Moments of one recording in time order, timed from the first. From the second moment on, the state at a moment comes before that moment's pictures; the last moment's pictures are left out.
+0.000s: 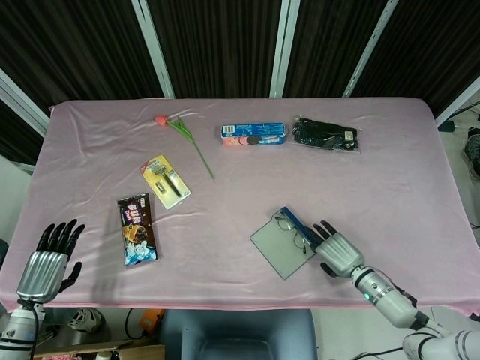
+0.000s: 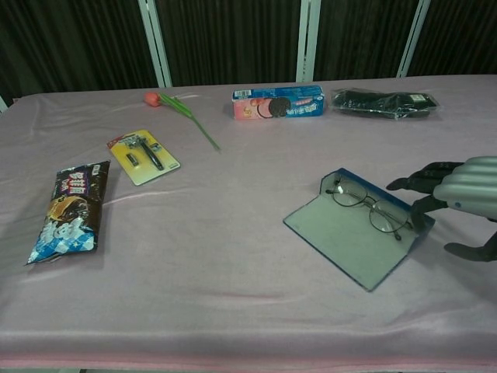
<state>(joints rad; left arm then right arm) -0.17 -1.20 0.00 -1.57 1.51 1.38 0.22 0.62 -1.26 -0.15 -1.59 -1.31 0.93 -0.52</state>
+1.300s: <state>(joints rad) -0.19 -1.21 -0.01 -1.57 1.47 1.34 0.24 0.67 -1.36 0.04 -1.36 -1.28 0.92 -0.39</state>
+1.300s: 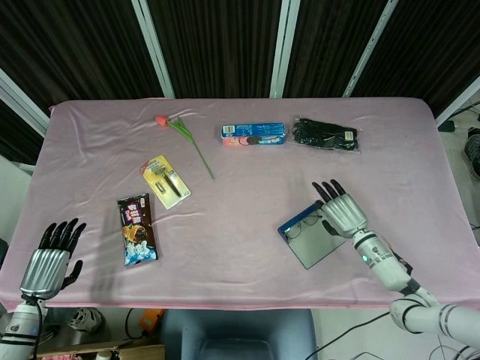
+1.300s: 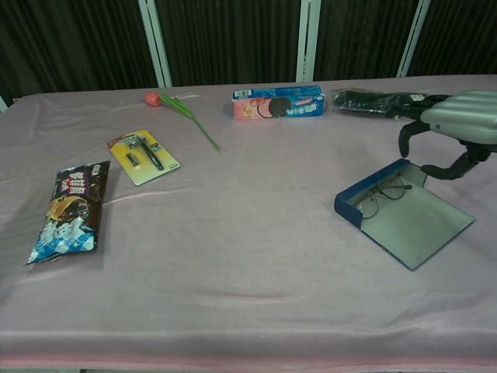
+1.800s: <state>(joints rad) -0.19 -1.21 -0.01 -1.56 1.47 1.34 0.25 0.74 -1.48 0.07 -1.22 -1.30 0.83 -0.40</state>
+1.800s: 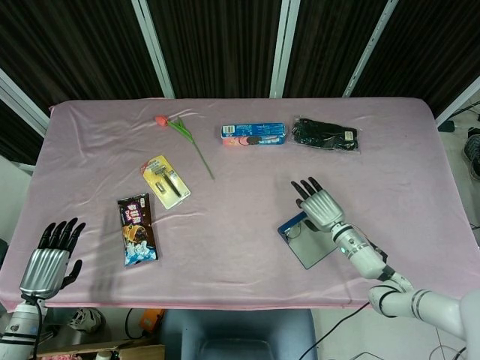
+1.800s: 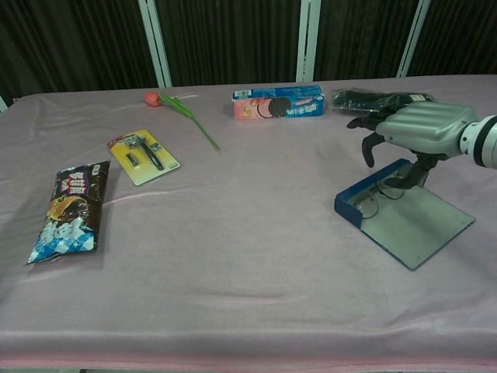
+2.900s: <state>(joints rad) -0.19 -1.21 -0.01 -1.56 1.47 1.35 0.23 0.77 -1.50 0.07 -1.21 -1.24 0.79 -0.44</state>
